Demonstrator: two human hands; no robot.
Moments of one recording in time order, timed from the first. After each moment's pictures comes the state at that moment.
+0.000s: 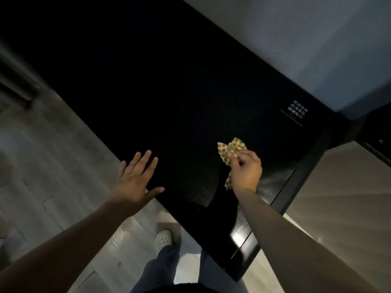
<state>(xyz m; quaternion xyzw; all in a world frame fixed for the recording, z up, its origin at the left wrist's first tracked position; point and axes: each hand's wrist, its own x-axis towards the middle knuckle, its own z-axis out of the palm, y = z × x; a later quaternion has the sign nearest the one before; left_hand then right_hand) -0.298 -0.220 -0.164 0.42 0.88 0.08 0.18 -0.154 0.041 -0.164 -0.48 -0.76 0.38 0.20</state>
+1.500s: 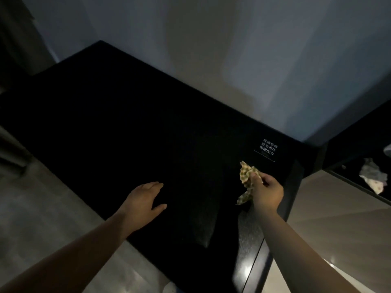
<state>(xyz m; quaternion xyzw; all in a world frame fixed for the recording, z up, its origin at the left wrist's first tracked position) -0.354 -0.108 -0.064 0.44 0.86 0.05 0.25 -0.150 0.131 -0.094 -0.62 -0.56 0.46 0.32</state>
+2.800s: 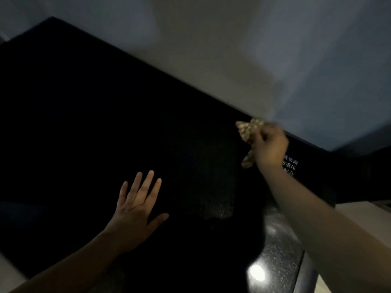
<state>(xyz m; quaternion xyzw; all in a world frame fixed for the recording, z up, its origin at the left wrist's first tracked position) -0.415 -0.017 -0.169 0.53 0.83 -0.02 0.17 -0.274 0.321 -0.162 -0.47 -0.78 0.26 0.32</state>
